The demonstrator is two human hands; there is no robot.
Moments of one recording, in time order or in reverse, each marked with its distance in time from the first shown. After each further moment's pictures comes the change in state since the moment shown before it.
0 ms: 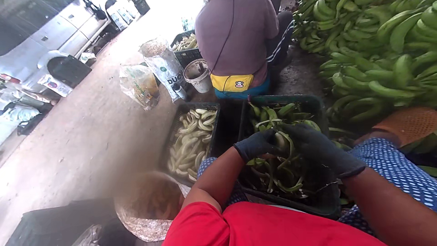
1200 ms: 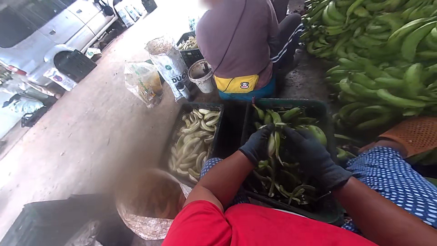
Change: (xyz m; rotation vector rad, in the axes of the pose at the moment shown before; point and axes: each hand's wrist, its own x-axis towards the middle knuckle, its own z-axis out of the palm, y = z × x) left_hand 0.021 -0.023 0.018 -0.978 0.364 -0.061; right_hand -0.003 -0.018 0.032 -0.152 0.235 -0.084
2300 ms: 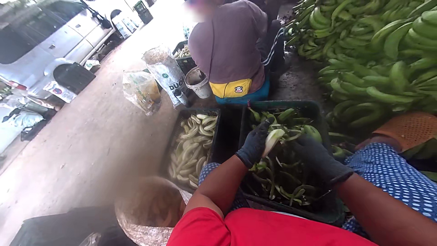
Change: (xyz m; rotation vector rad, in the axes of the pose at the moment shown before) left_hand -0.015 0.018 0.009 0.382 -0.010 0.224; right_hand 0.003 0.011 -0.013 0.257 -0.210 0.492
